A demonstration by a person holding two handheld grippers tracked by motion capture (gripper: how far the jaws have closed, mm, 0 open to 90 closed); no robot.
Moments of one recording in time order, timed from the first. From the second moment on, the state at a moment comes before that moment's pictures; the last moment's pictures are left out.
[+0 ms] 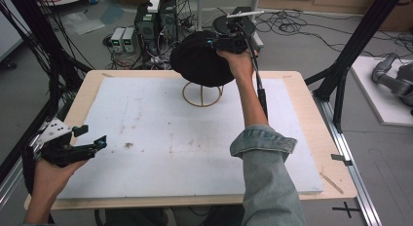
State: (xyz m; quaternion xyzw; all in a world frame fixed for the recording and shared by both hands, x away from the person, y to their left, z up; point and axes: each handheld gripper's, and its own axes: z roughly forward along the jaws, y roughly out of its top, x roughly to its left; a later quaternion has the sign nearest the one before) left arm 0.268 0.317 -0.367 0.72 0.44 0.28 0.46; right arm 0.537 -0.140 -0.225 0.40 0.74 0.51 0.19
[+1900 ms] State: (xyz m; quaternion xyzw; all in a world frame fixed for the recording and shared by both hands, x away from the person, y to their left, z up) left arm 0.306 0.276 -0.369 0.74 0.41 0.26 0.48; right arm 0.346 -0.245 -0.323 0.41 0.74 0.46 0.26
